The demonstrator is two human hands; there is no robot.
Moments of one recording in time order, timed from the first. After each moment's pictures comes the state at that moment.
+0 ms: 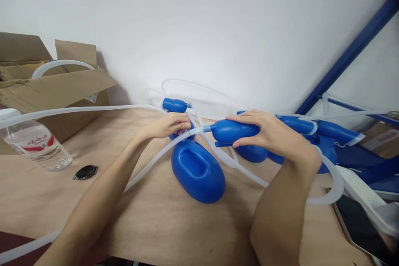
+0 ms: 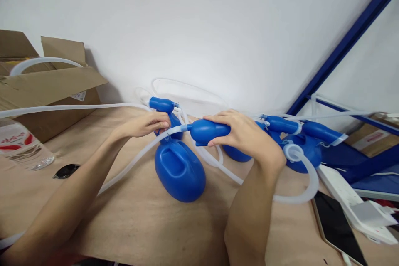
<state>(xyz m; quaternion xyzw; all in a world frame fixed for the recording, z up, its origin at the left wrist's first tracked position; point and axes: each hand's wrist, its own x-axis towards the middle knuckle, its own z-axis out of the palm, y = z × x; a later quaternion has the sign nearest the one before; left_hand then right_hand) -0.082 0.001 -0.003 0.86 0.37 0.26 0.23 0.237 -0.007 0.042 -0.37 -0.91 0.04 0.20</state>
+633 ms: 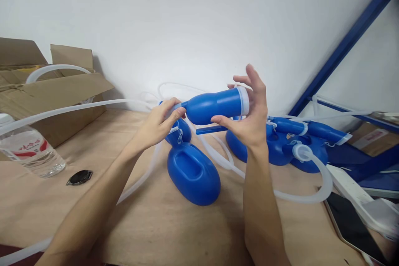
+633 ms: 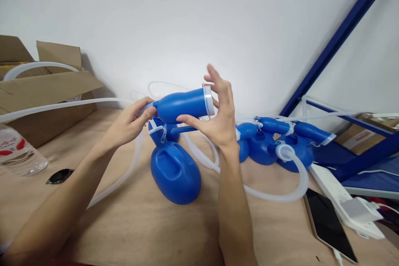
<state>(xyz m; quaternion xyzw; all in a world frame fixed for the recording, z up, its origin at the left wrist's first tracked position) -0.058 -0.045 0.019 0.74 0.48 0.45 0.11 0.187 -0.003 0.031 -0.28 -0.79 0.01 0.55</state>
